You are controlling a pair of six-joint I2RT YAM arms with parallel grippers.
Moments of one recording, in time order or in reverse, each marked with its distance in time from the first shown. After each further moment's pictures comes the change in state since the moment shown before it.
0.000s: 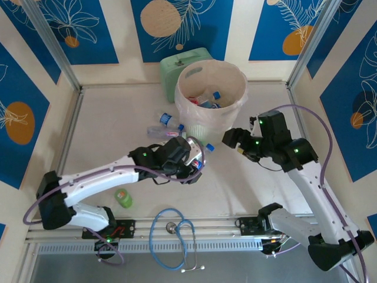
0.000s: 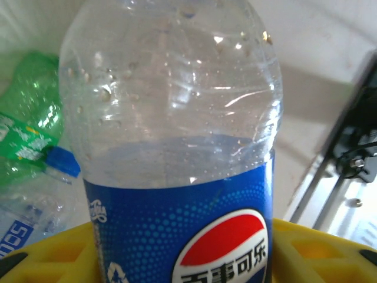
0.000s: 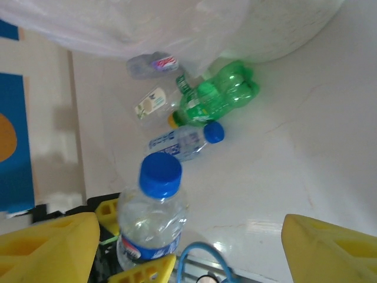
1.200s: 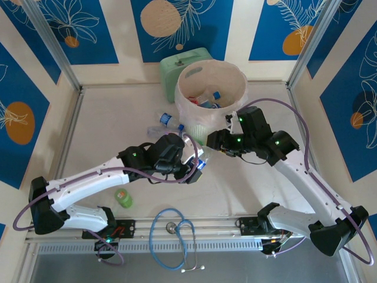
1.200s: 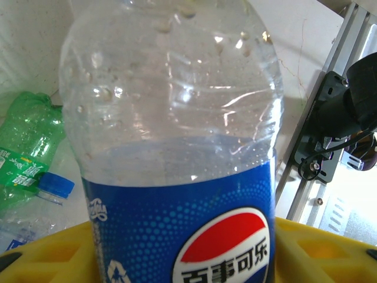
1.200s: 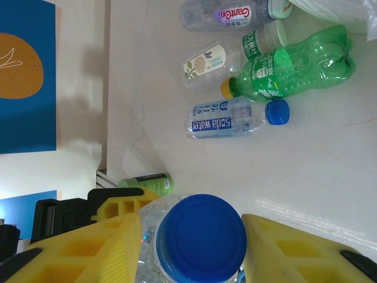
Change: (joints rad) left arm -0.002 -0.059 0.023 0.001 0.058 0.035; right arm 0.164 0.115 0.011 0.142 -0.072 -0.011
